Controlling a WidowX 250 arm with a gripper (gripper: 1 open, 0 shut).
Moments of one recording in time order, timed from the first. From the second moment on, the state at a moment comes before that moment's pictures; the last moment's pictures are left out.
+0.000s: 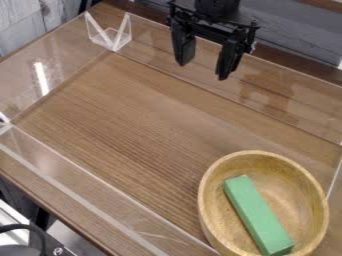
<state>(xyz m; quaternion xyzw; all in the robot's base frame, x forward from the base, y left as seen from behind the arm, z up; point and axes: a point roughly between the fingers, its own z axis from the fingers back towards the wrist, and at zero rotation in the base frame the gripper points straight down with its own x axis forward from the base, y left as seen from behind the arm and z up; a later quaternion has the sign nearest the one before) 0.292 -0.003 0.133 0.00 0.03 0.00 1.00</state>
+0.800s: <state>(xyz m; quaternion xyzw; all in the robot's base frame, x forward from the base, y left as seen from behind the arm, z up) 0.300 0.034 0.105 0.00 0.02 -0.08 1.00</state>
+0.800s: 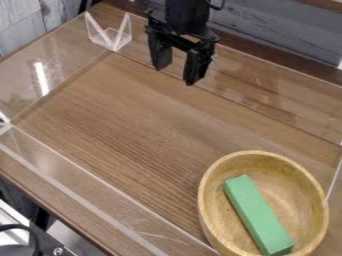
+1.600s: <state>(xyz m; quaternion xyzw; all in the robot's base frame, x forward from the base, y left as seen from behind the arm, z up) 0.314 0.023 0.099 0.00 -0.02 -0.11 0.99</state>
